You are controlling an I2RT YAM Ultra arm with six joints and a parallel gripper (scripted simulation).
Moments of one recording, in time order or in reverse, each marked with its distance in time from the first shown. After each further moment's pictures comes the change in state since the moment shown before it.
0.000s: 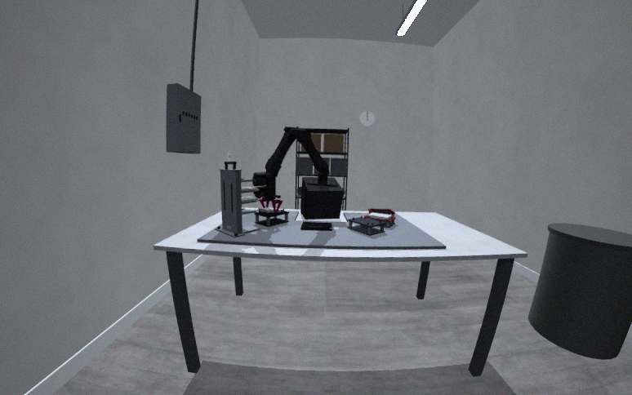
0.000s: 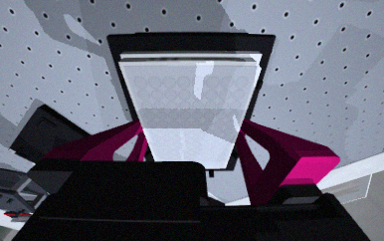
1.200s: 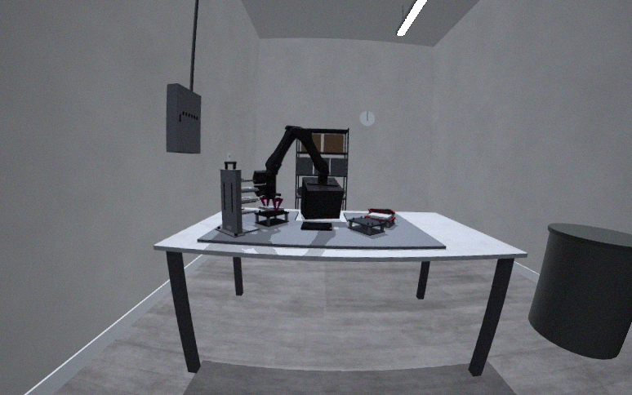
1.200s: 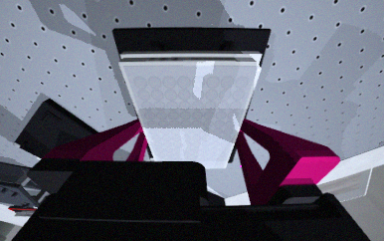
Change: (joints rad) arm -0.010 -0.033 -0.007 -0.037 0.000 -0.012
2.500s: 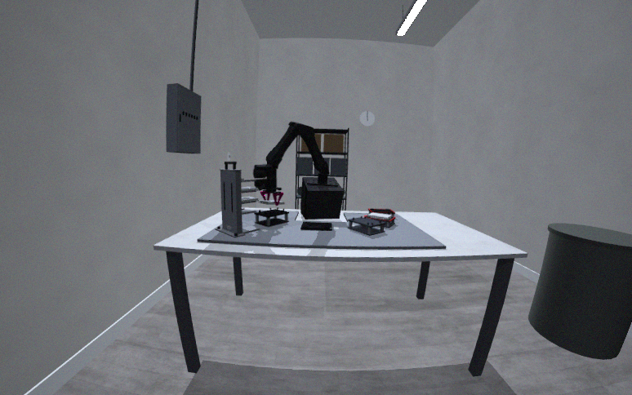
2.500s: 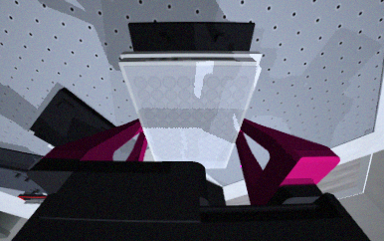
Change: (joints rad) arm -0.030 -0.096 -0.006 -0.102 -0.002 -0.031
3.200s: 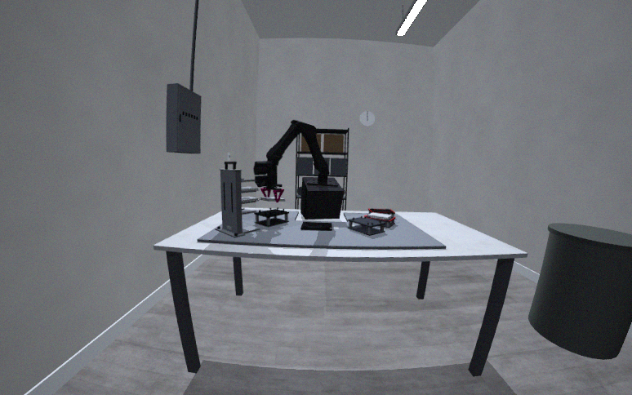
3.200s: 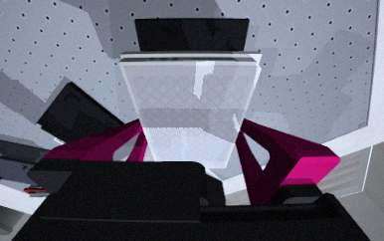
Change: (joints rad) arm -0.017 -0.052 0.000 -0.060 -0.002 -0.018
